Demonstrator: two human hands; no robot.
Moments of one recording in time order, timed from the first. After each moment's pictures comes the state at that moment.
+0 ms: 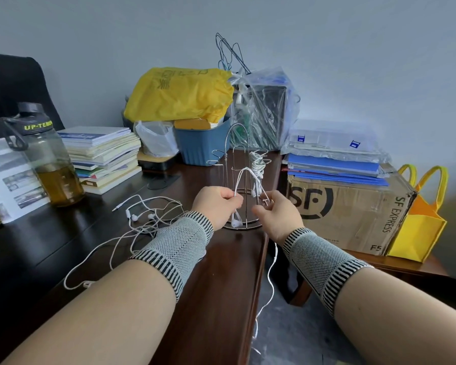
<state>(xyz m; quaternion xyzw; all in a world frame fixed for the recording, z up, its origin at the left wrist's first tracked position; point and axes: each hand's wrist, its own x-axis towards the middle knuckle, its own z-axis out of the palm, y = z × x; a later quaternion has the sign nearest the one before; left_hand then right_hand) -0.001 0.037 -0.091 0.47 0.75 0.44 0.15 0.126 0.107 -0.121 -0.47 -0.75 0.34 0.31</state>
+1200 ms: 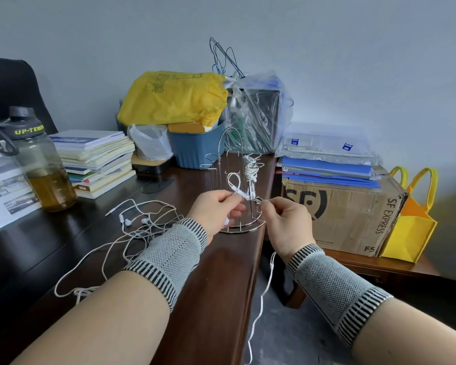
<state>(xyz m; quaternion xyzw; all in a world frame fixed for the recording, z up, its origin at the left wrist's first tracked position) 0.011 0.038 -0.093 0.41 0.64 0.56 0.32 0.152 0.075 -0.107 -0.43 -0.70 0.32 0.47</state>
